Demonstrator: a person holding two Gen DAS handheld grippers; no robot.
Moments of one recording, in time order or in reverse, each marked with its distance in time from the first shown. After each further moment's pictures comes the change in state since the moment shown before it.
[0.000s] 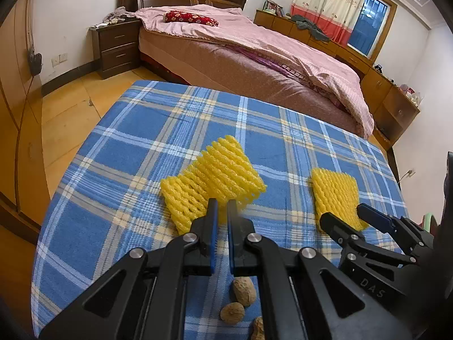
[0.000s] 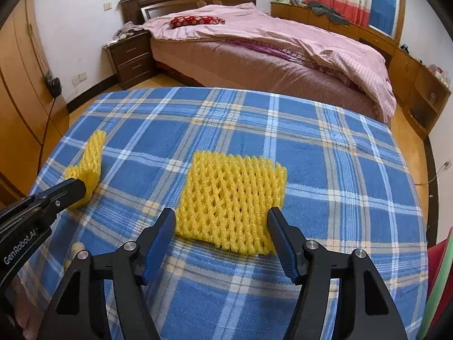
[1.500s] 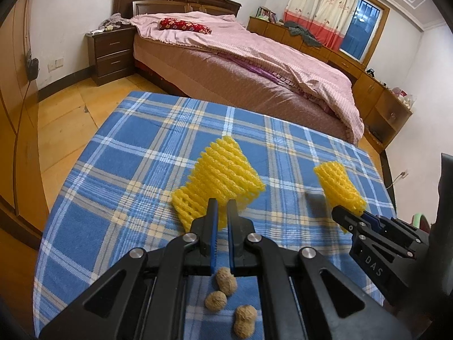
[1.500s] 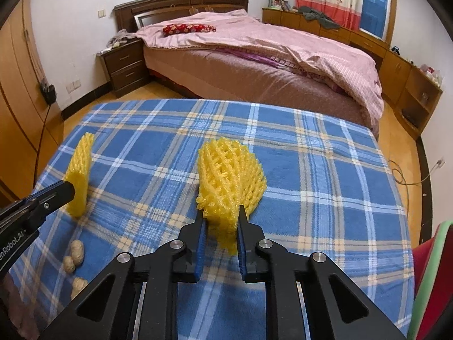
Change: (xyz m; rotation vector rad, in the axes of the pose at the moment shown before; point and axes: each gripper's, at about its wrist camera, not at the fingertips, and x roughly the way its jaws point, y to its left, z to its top) left arm -0.026 -0.013 -0.003 0.012 -0.041 -0.033; right arm -0.024 -0.013 -0.003 0.017 -0.045 -0.037
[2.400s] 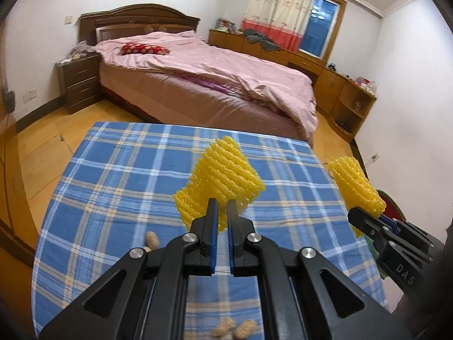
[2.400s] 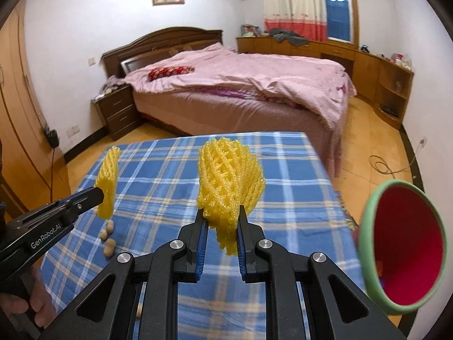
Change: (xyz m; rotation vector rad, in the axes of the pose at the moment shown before) left arm -0.079 -0.079 -0.022 0.144 -0.062 -0.139; right arm -0.138 -0.062 -0.055 0.156 -0.180 -0.014
